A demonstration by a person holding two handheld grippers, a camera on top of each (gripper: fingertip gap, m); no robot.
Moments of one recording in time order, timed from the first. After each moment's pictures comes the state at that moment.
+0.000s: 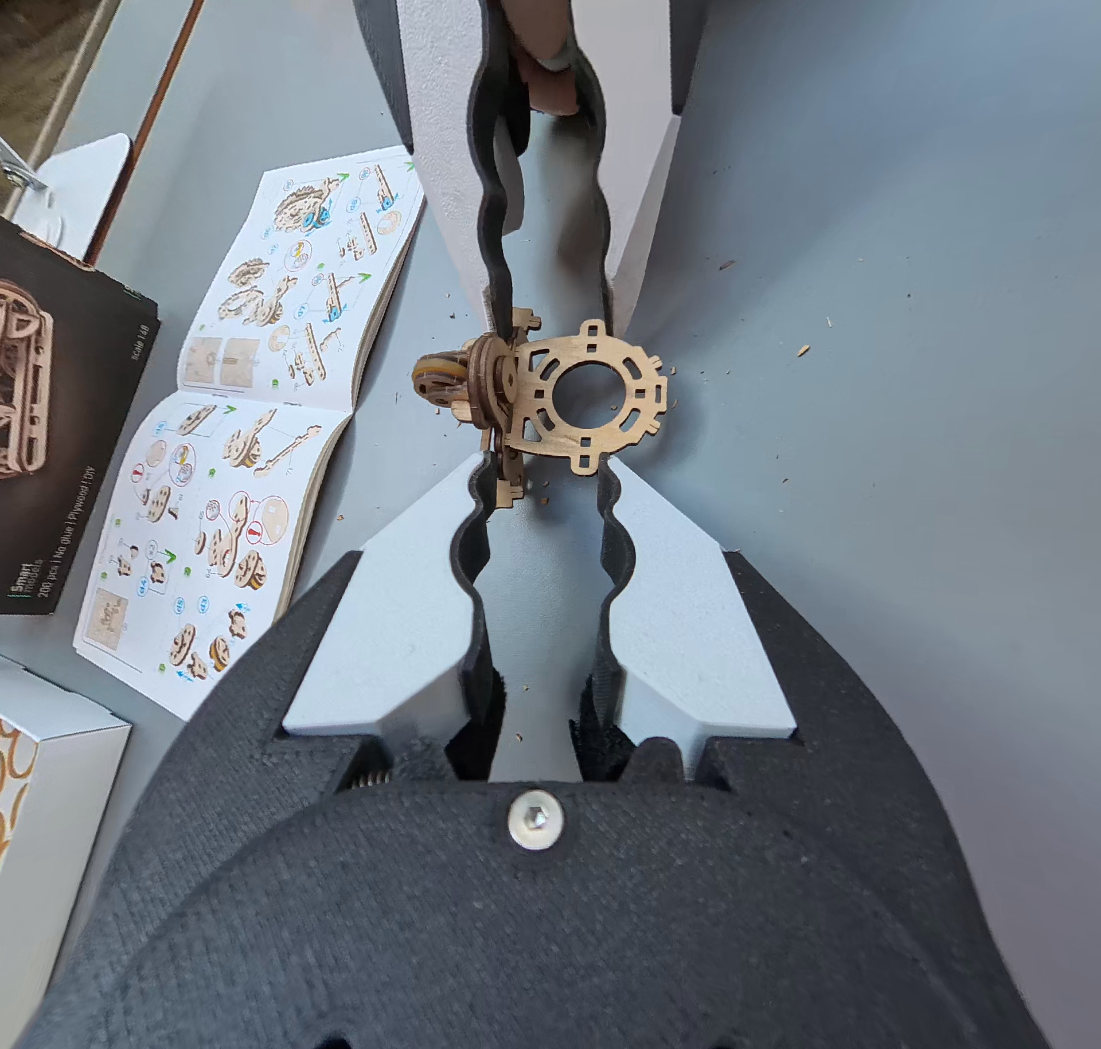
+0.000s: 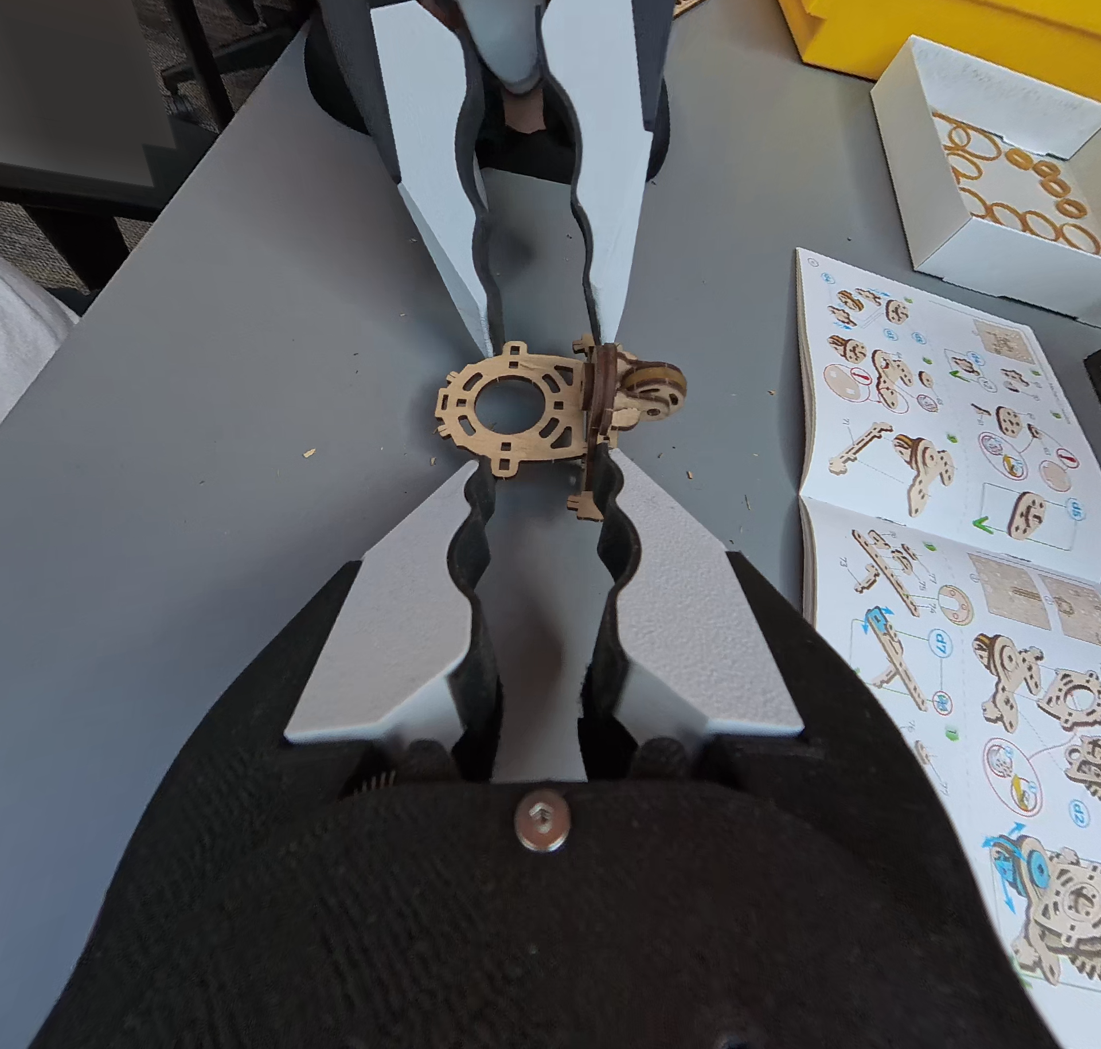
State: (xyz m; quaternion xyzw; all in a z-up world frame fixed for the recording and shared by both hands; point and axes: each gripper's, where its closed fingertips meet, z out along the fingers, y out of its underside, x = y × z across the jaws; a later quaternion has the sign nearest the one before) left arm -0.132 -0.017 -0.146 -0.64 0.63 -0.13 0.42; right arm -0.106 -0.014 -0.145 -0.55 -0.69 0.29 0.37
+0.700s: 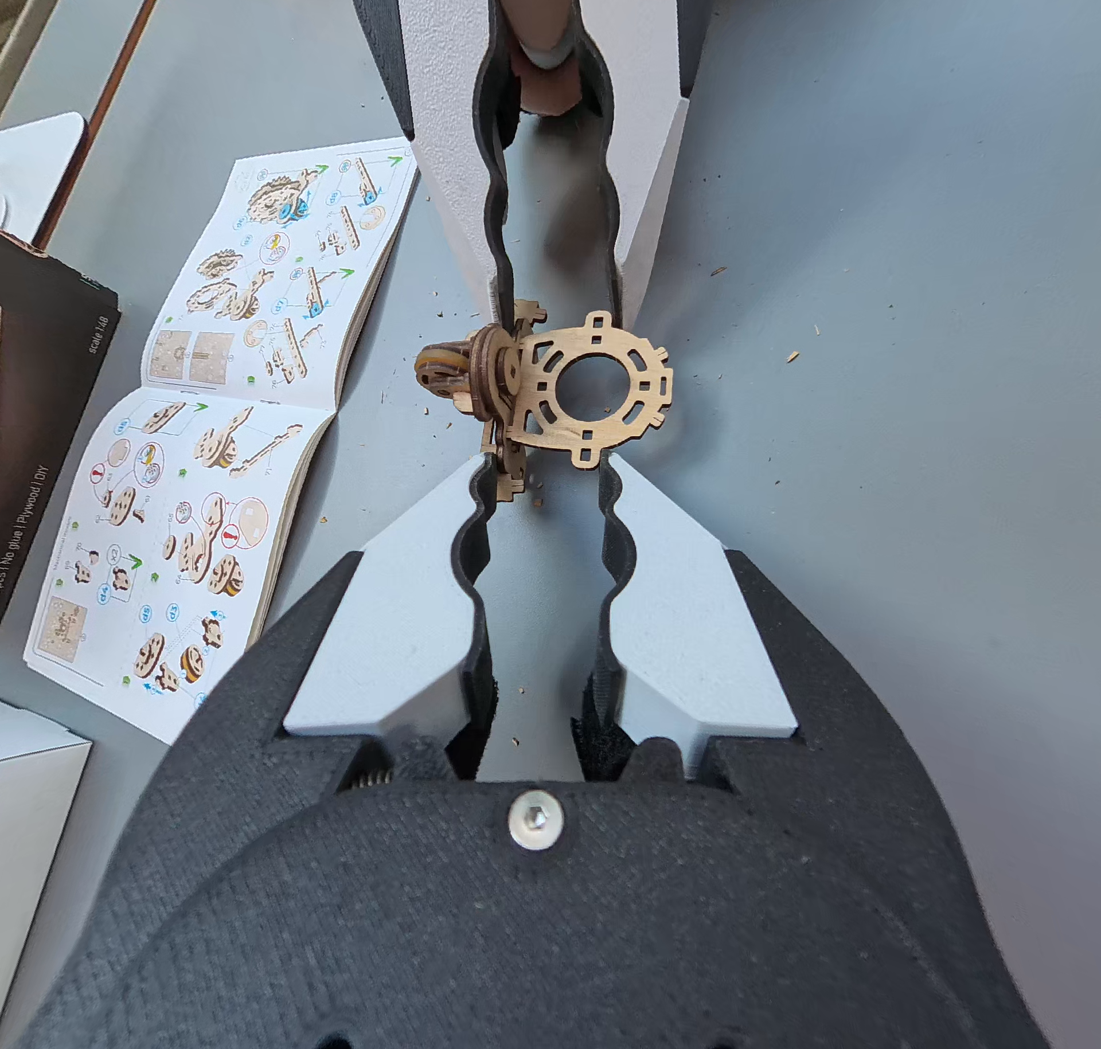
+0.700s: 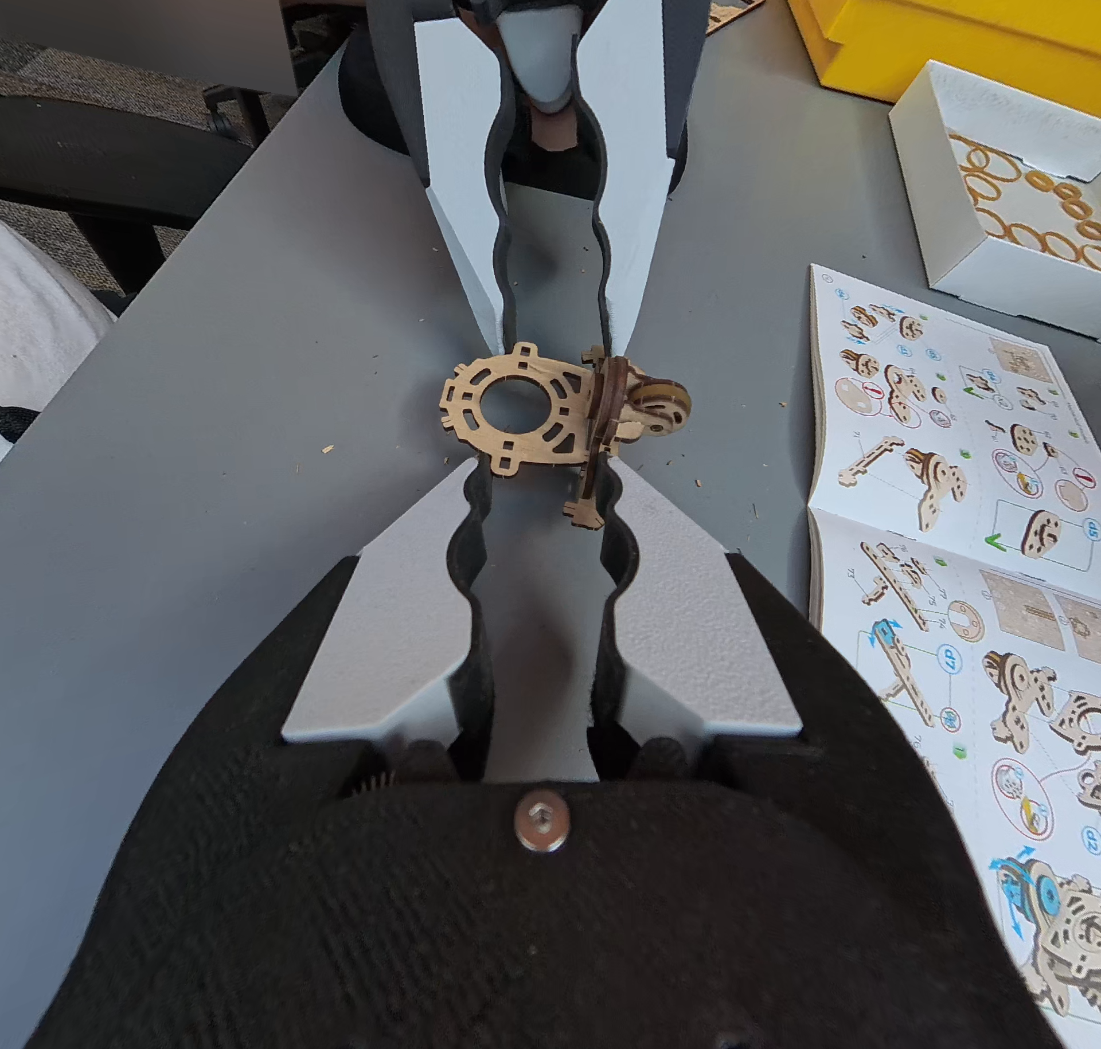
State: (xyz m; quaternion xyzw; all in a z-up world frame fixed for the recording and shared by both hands) left arm -0.131 -0.018 -0.147 -0.64 0.63 -0.15 0.40; right arm -0.105 -0.018 -0.142 -0.53 -0.70 0.31 0.37
